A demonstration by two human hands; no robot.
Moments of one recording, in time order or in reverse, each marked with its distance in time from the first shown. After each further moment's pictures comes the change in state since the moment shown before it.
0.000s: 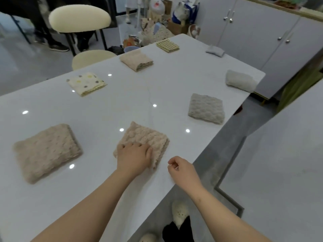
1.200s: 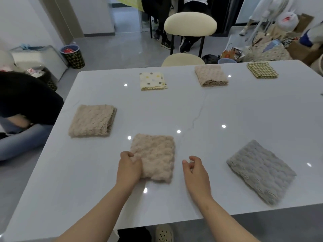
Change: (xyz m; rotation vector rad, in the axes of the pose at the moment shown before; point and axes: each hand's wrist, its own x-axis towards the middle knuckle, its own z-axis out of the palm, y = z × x) left_hand 0.022 0.034 0.026 -1.034 0.495 -1.138; right_hand 0.143 0.004 -0.047 0.092 -0.326 -0.290
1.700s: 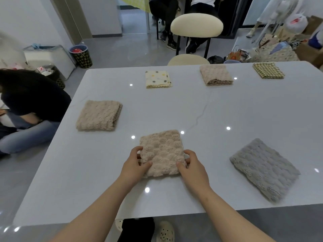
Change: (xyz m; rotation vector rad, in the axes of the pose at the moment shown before) left_hand -0.013 -0.012 -0.006 -0.020 -0.183 0.151; right_hand -0.002 -0.006 0.002 -0.081 -0.146 -0.103
